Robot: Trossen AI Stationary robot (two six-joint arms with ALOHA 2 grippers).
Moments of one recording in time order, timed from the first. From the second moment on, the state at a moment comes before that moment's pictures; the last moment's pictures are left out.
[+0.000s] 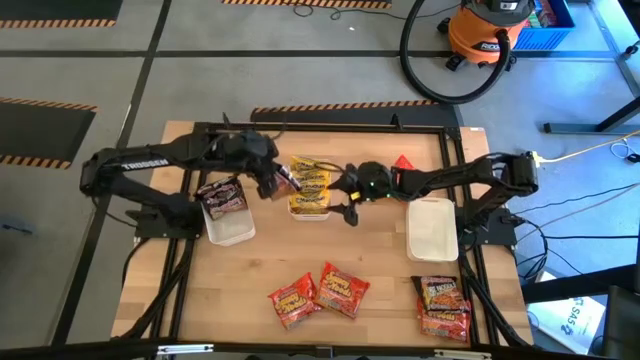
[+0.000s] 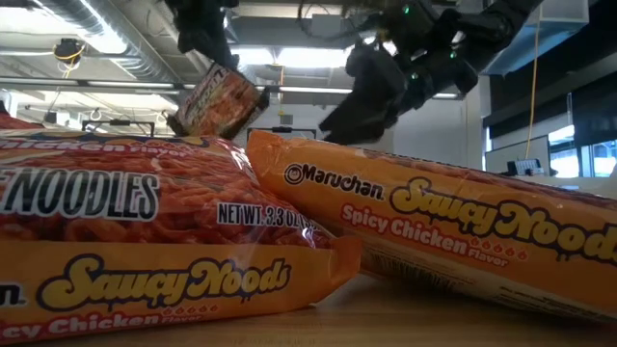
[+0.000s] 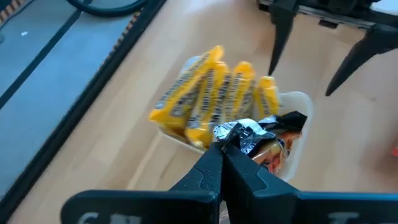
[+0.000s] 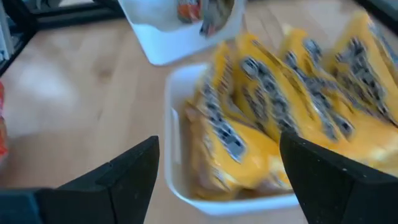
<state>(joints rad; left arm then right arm) 0.18 1.21 1.22 -0.84 -0.22 -0.20 -0.13 1.60 0.82 0.29 -0.16 0.05</state>
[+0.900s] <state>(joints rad) -0.13 1.21 1.22 -0.54 -0.38 -0.25 0.10 1.90 0.88 1.08 0.23 0.07</state>
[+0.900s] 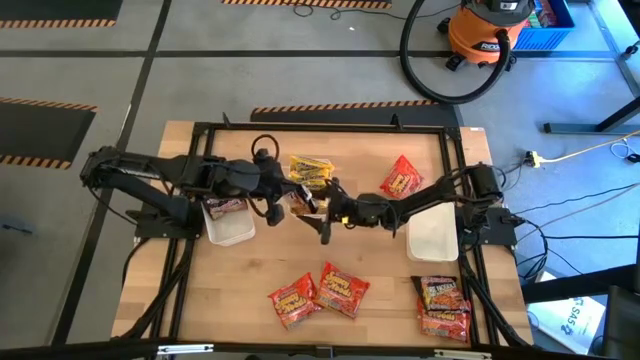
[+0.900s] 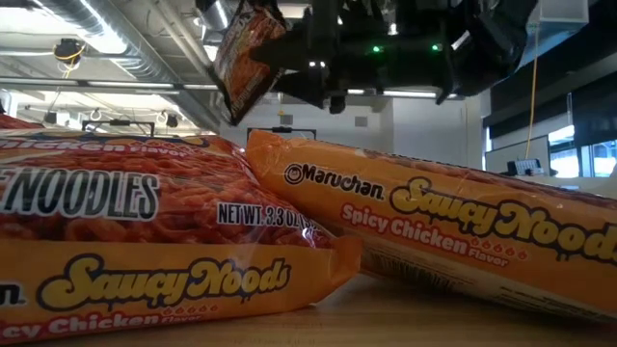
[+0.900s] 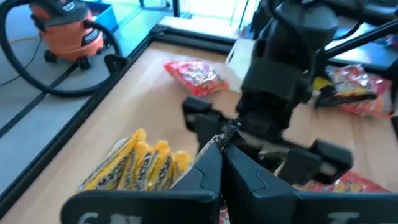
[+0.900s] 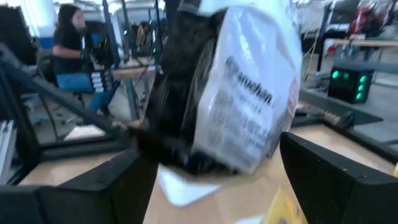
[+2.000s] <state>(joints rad) -0.16 1.21 1.22 -0.48 -0.40 -0.12 0.10 1.90 0.93 1.10 0.18 -0.11</state>
